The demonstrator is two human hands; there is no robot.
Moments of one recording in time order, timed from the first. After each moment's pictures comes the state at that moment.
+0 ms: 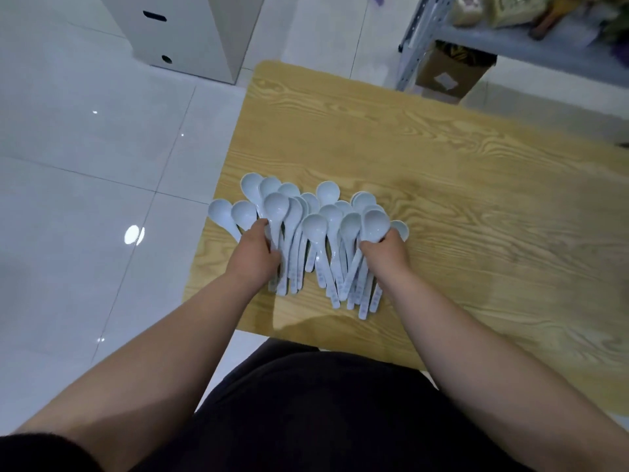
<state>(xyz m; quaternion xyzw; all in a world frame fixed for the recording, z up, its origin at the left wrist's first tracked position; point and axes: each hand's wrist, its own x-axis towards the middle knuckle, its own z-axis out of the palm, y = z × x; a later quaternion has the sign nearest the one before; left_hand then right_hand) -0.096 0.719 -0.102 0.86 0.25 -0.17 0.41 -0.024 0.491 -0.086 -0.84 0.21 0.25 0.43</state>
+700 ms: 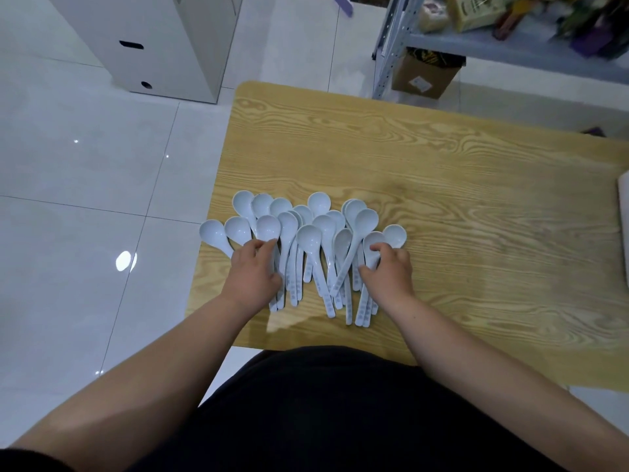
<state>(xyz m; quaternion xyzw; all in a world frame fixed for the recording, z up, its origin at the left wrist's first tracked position) -0.107 0.729 -0.114 0.95 0.08 -0.14 0.25 -0.056 0.467 -0.105 -0.92 0.14 0.23 0.29</state>
